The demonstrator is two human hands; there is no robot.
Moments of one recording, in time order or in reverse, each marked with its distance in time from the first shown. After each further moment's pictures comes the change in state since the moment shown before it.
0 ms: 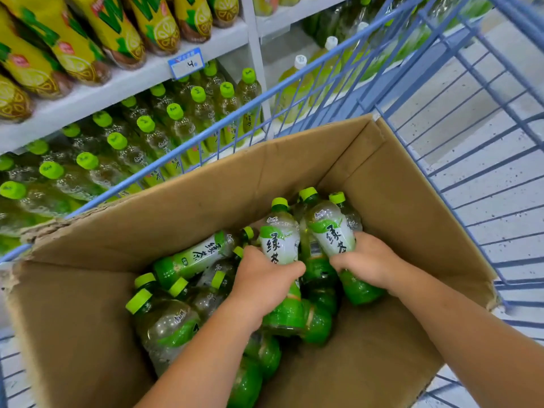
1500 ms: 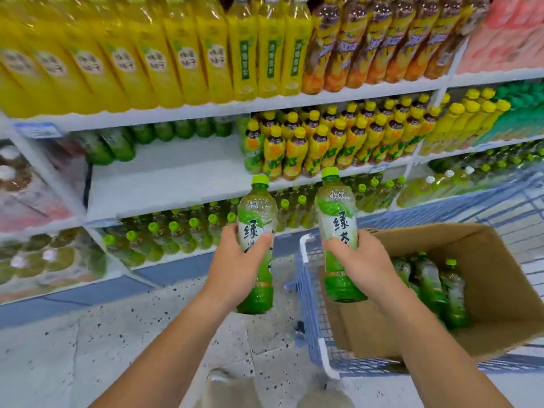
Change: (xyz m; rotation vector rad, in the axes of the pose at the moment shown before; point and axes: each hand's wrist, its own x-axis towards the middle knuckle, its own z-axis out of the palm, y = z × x) left_hand -0.309 -0.126 -0.473 -0.364 0.383 0.466; right_hand -0.418 -0.339 0.228 0.203 0.123 -0.465
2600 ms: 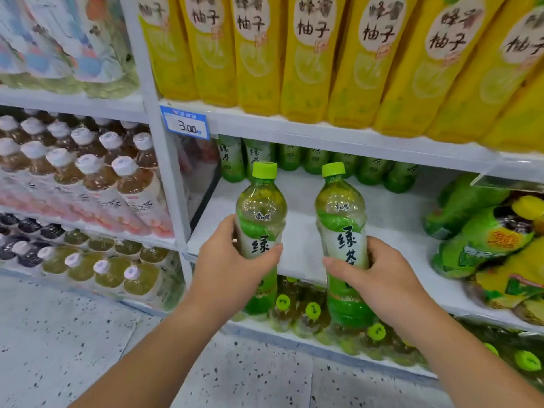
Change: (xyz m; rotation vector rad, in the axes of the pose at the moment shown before) left_hand 0.260 -0.113 -0.238 0.094 0.534 0.133; right_hand 0.237 -0.128 0.338 -0.113 -0.436 -0.379
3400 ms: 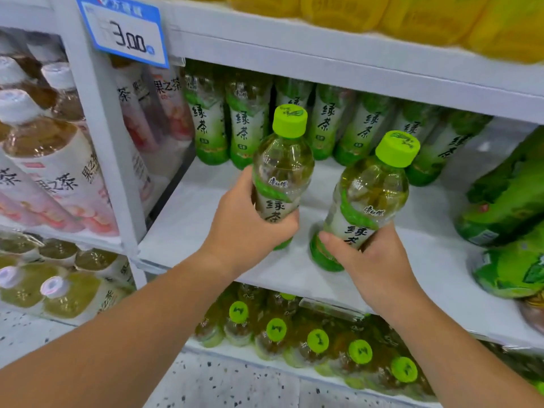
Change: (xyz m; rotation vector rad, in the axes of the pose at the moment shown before) left_hand 0.116 -0.071 0.067 -0.149 -0.073 0.286; right_hand 0.107 0.060 0.055 0.142 0.172 -0.229
